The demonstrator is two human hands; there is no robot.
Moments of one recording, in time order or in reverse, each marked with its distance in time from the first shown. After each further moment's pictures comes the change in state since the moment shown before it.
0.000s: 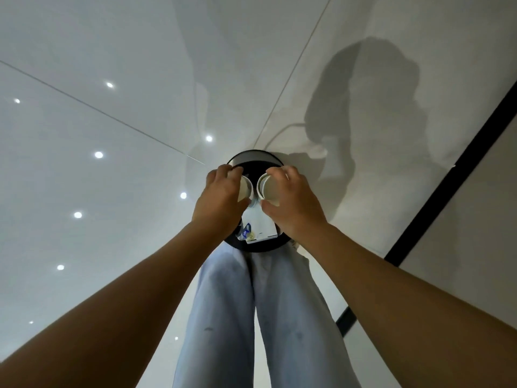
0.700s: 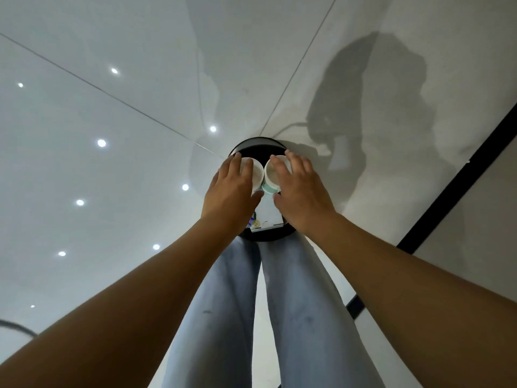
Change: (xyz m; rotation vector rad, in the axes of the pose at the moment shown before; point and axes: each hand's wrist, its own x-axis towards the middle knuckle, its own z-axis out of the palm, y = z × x) left_hand -0.015 -0.006 0.026 0.152 0.024 0.063; right_hand 0.000 0.008 0.019 -0.302 -0.032 -0.112
